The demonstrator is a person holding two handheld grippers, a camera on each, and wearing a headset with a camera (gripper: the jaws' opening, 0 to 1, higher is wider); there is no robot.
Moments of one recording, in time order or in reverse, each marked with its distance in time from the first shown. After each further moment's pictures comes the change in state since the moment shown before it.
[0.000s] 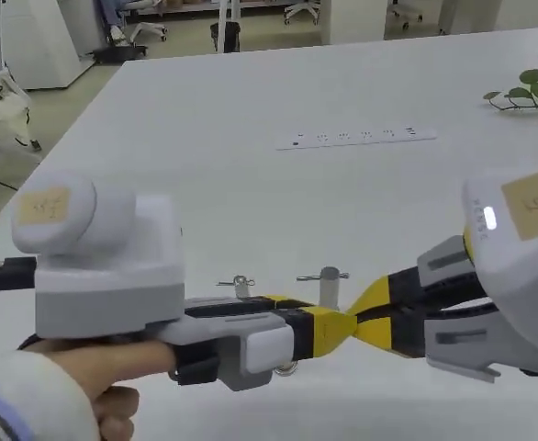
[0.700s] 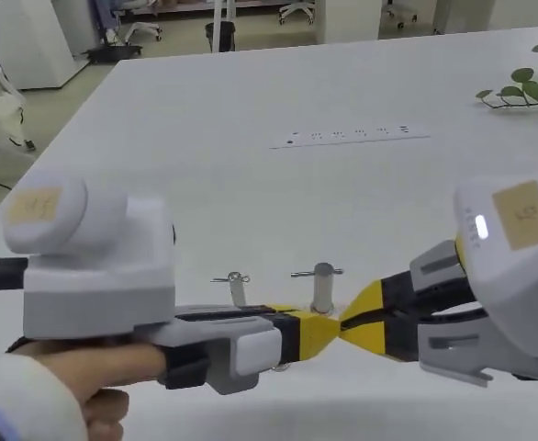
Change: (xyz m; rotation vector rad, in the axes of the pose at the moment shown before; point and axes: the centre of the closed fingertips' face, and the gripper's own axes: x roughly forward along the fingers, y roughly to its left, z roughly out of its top) left arm -0.003 -0.007 -0.011 -0.029 0.038 -0.026; right arm 0.001 0.006 -0.001 -0.015 0.001 0.000
